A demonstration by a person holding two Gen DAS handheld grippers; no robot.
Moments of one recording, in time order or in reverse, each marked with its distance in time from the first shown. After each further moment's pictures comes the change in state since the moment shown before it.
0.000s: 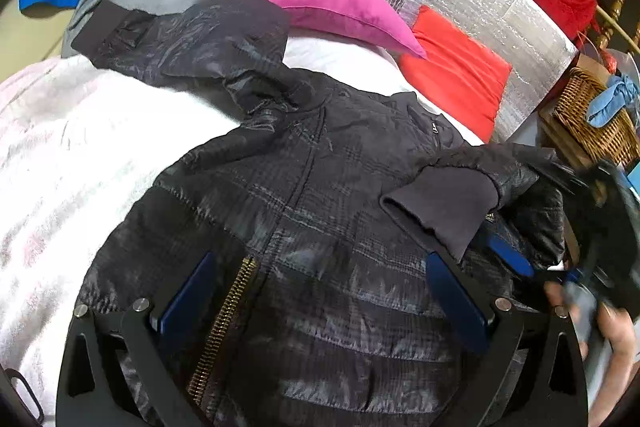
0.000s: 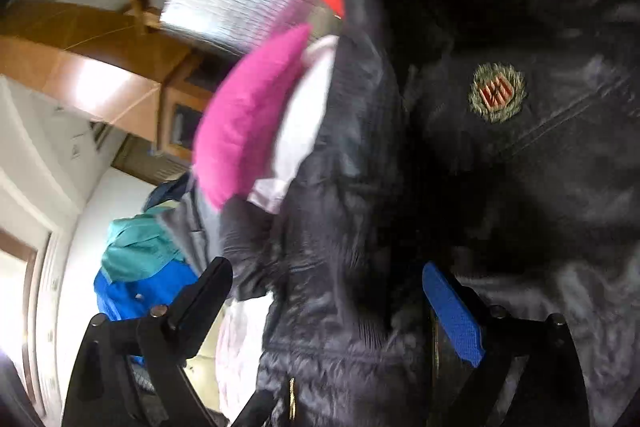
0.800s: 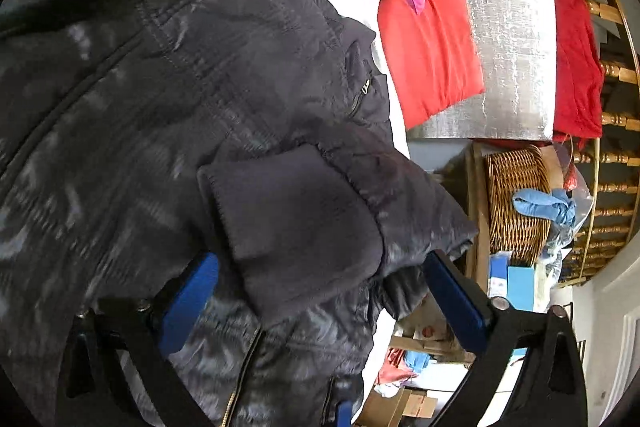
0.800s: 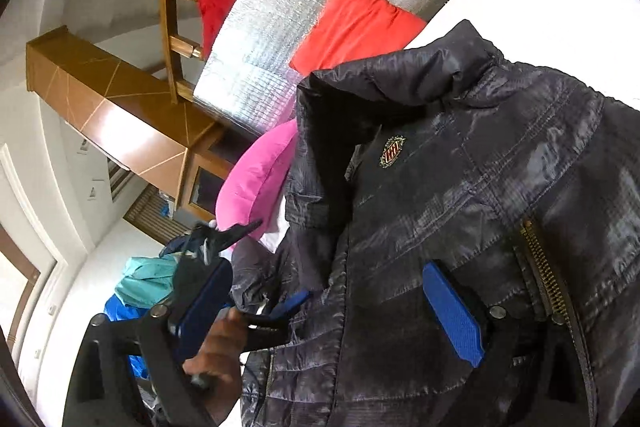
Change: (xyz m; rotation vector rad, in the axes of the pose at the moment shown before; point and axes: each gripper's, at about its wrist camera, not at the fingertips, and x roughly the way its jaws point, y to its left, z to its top) left arm 0.115 -0.047 0.048 -0.515 0.425 -0.459; right arm -0.129 -0.037 -0.060 0.004 -0.312 0.026
